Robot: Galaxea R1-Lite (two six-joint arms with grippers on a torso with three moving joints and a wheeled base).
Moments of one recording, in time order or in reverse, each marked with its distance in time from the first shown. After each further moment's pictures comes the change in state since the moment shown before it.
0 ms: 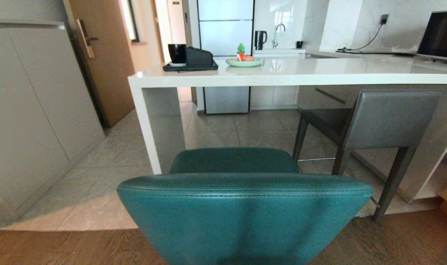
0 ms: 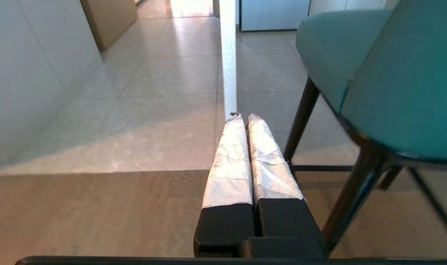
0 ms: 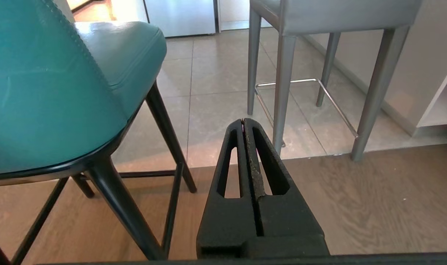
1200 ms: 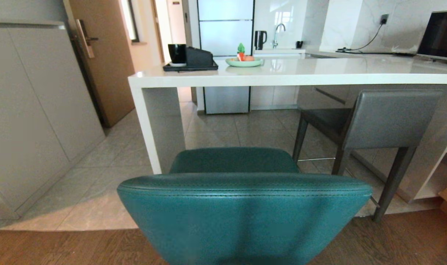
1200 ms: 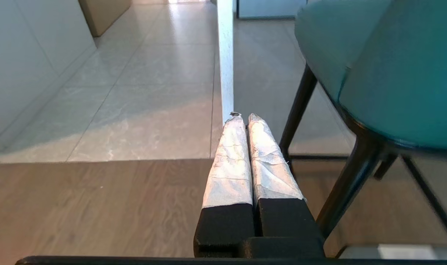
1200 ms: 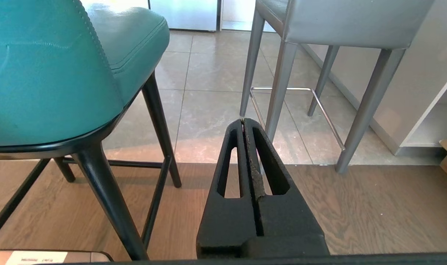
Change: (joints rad) left arm 0.000 0.002 -0.044 0.124 -0.014 -0.016; right arm 0.001 0.000 0.000 0.010 0.028 -0.118
